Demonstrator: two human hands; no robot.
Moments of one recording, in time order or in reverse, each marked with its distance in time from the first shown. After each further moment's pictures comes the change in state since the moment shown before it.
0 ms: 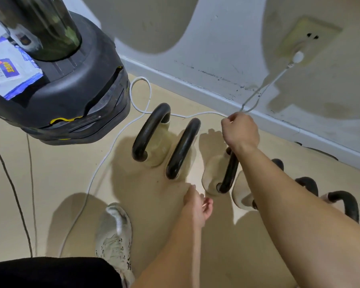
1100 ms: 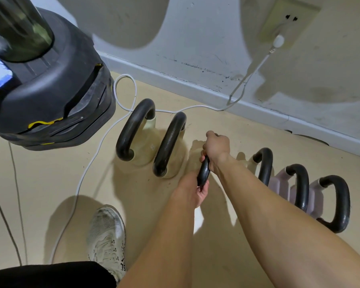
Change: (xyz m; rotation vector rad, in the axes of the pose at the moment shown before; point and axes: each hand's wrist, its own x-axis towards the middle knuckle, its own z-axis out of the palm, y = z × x) left_hand 0.002 0.016 0.026 -0.015 -0.196 -0.018; right_hand -0.022 0.035 0.064 0.915 -0.215 0.510
